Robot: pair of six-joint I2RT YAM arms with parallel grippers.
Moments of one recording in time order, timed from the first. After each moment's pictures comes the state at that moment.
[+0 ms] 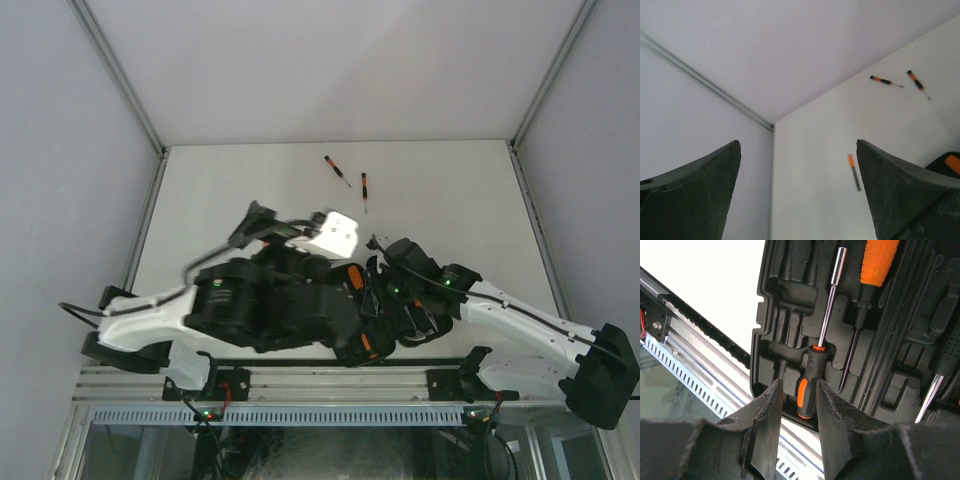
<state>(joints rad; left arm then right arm) -1.65 1.50 2.10 -1.53 -1.56 -0.42 0.82 1.09 0.76 -0.57 -0.18 0.47</state>
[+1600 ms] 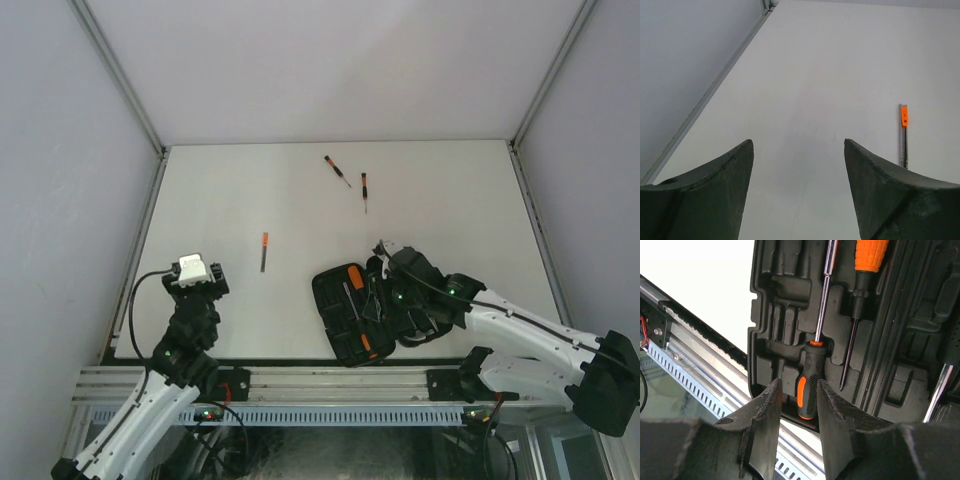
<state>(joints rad) -0.50 0.21 0.16 -0.09 -0.78 -0.05 0.84 1.02 0.67 -0.52 -0.15 0.55</state>
